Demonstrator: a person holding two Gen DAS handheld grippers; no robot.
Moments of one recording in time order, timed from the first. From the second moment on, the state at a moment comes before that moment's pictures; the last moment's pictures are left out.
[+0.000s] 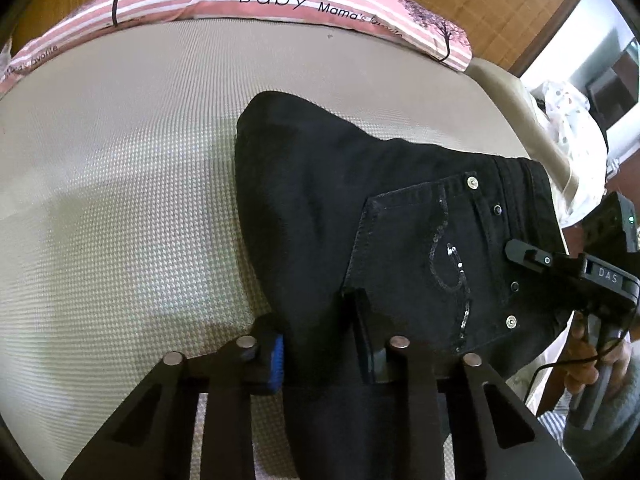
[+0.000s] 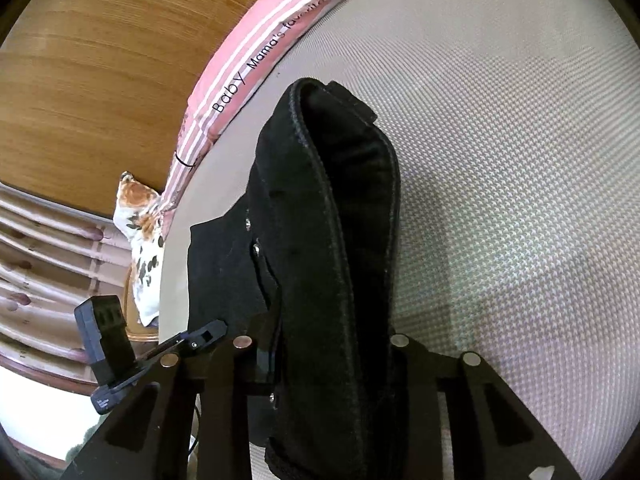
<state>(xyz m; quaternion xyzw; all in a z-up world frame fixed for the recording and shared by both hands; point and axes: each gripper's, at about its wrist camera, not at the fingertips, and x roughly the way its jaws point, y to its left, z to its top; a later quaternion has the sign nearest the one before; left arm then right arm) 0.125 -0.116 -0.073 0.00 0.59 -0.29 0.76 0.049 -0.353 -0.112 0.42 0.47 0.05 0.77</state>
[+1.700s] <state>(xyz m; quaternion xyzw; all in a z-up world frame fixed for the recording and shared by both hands) 0.235 -0.015 -0.032 -0.04 0.52 -0.24 0.82 0.186 -0.274 -0.082 0.44 0.46 0.13 0.76</state>
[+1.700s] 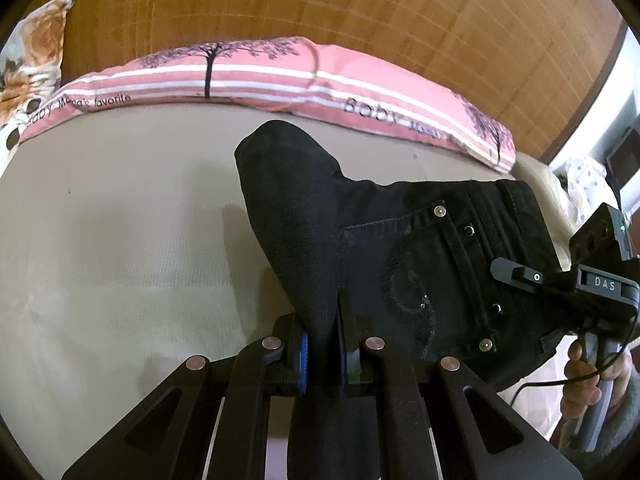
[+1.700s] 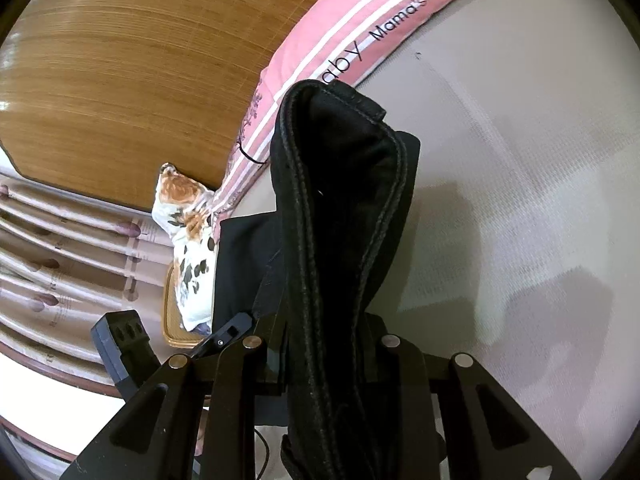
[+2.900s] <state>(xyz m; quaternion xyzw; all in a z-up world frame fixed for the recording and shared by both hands) 0.195 0.006 -0.082 0.09 0.49 -0.12 0.86 0.143 -0.245 -0.083 0.20 0.49 0.00 0.85</state>
